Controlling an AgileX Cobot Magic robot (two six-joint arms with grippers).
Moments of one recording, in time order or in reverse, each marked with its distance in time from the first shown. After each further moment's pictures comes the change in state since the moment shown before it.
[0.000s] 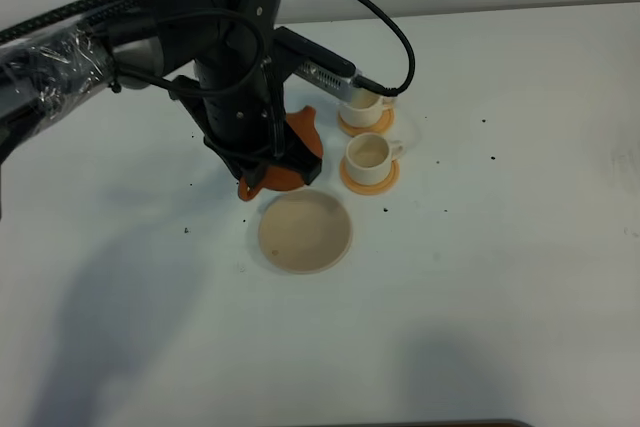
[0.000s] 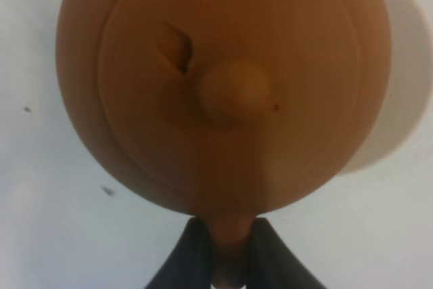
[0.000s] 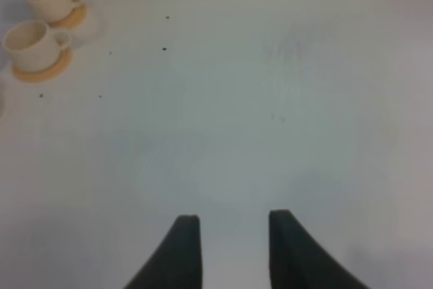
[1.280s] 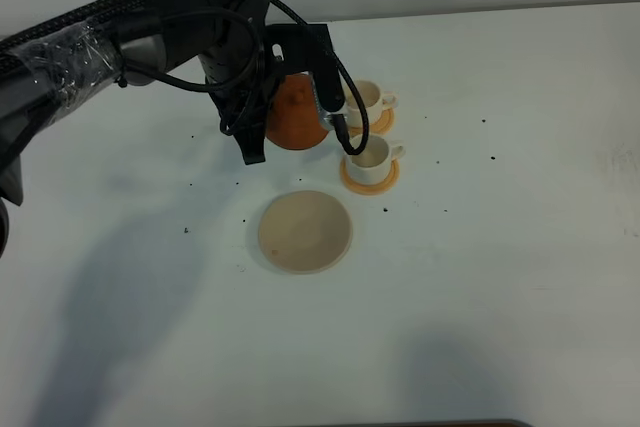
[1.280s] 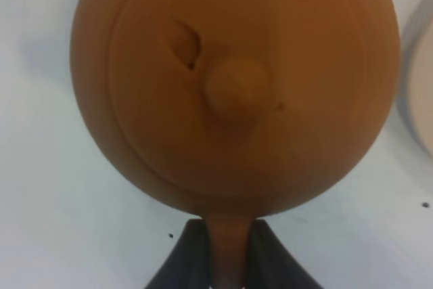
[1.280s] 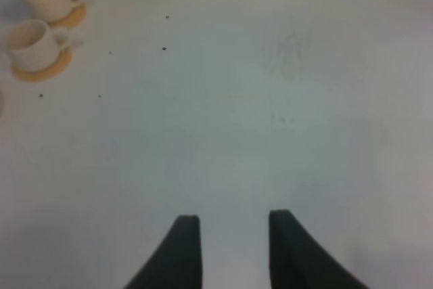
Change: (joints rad) left arm 0.047 0.066 -0.014 0.185 -0.315 0.696; right arm 0.000 0.000 0.000 0.000 0.000 0.000
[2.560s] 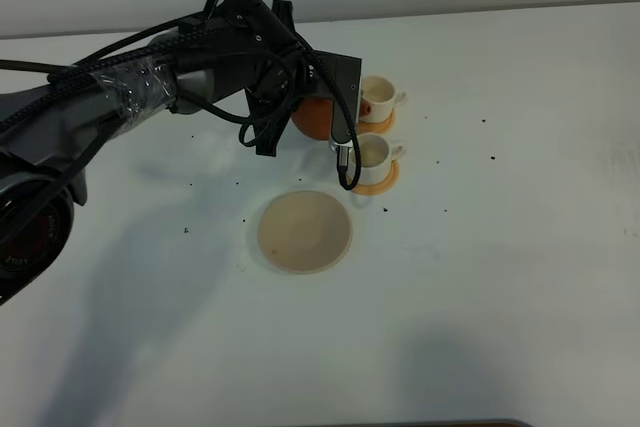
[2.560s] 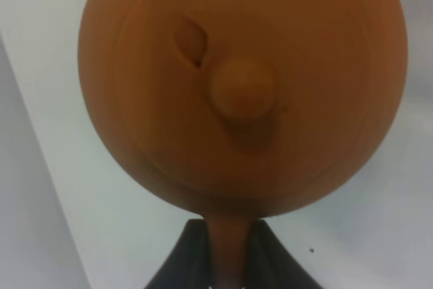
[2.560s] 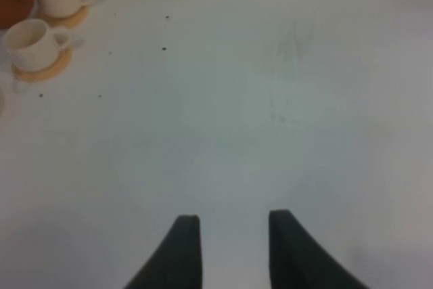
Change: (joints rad) left arm -0.025 0.122 0.000 0.217 -0.306 0.114; right arm 0.000 0.000 0.000 0.000 0.000 0.000
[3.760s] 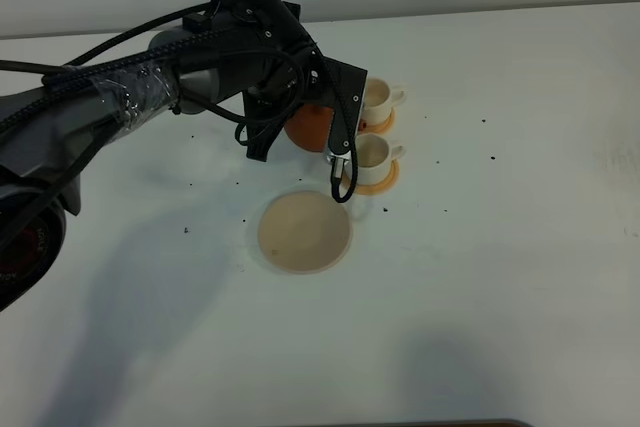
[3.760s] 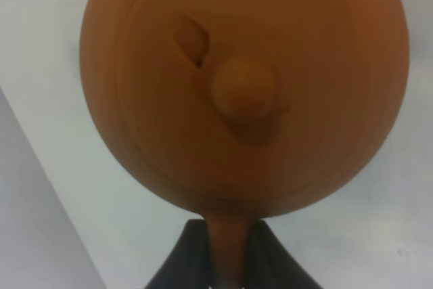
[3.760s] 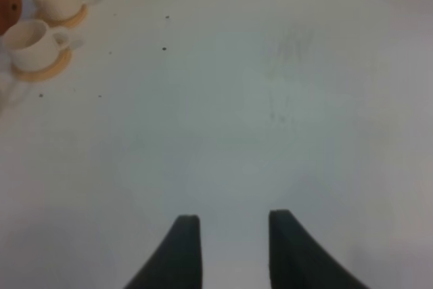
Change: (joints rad) left arm -0.041 -0.039 0.000 0.028 0.140 0.064; right arm 0.000 0.000 0.000 0.000 0.000 0.000
